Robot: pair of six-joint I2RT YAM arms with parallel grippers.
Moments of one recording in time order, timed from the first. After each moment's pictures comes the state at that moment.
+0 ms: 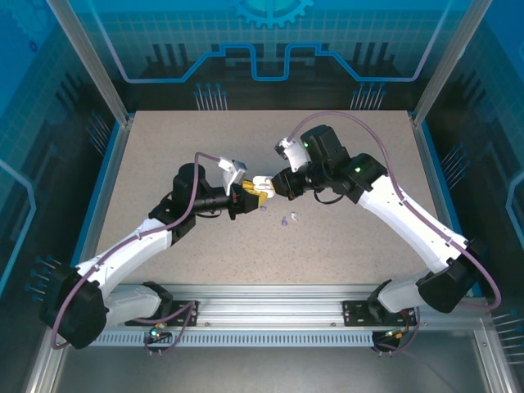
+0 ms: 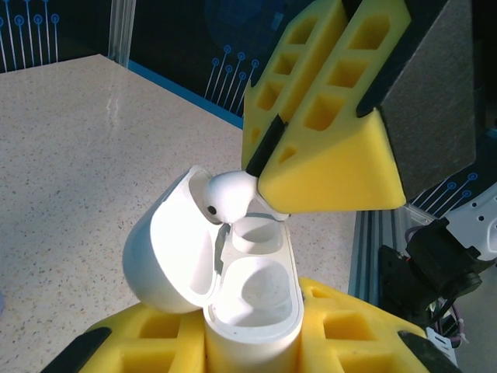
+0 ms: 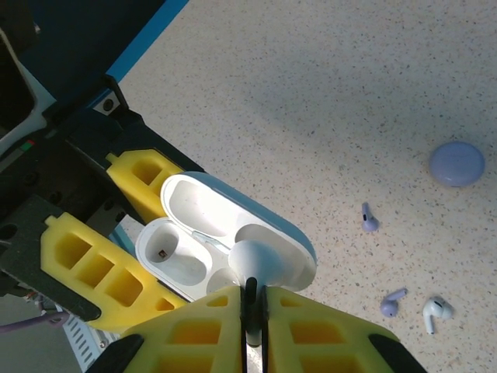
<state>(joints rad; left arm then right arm) -0.48 1.16 0.74 0.17 0.72 -0.19 0.67 1.40 1.47 -0.83 -0.33 0.20</state>
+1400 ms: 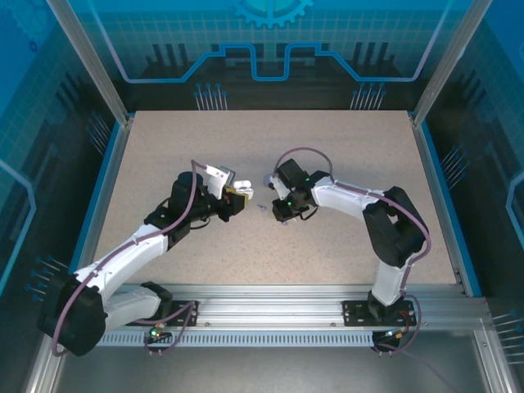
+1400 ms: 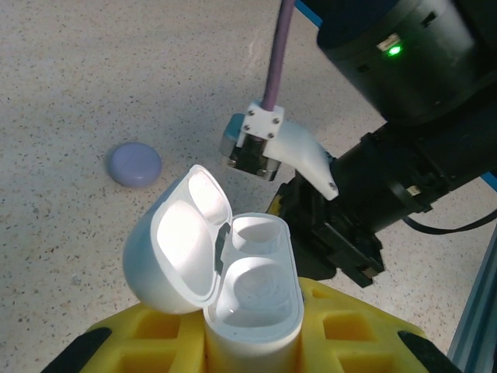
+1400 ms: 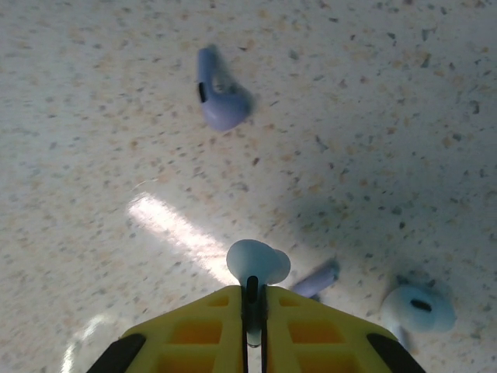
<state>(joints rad) -0.42 1.11 0.66 -0.02 0.41 -0.22 0.63 1.83 1.21 -0.60 -0.18 0.20</state>
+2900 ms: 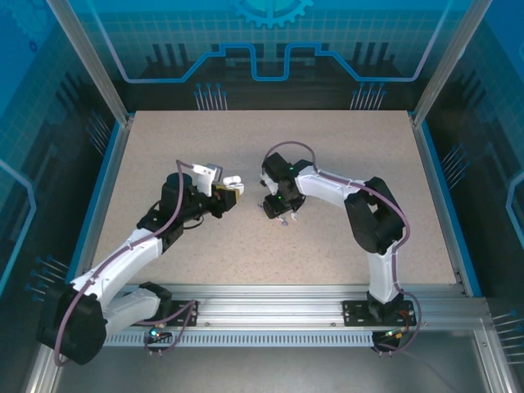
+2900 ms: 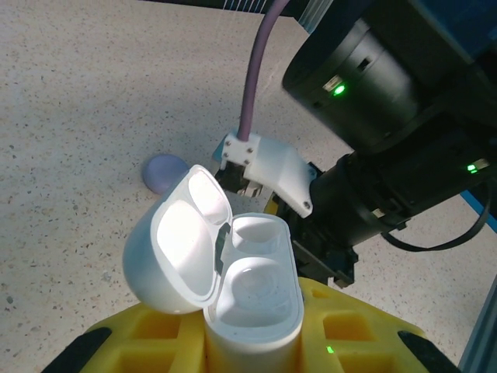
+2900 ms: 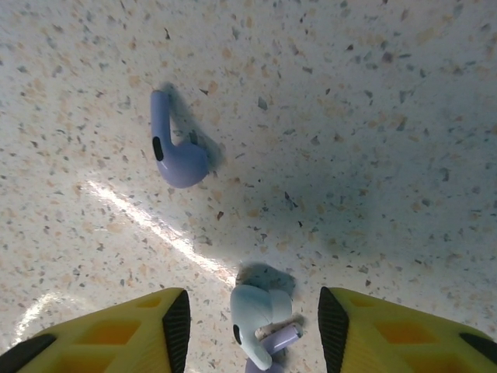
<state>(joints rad) -0.35 1.05 0.62 0.02 0.41 -0.30 0.66 2.01 1.45 -0.80 -0.08 0.14</state>
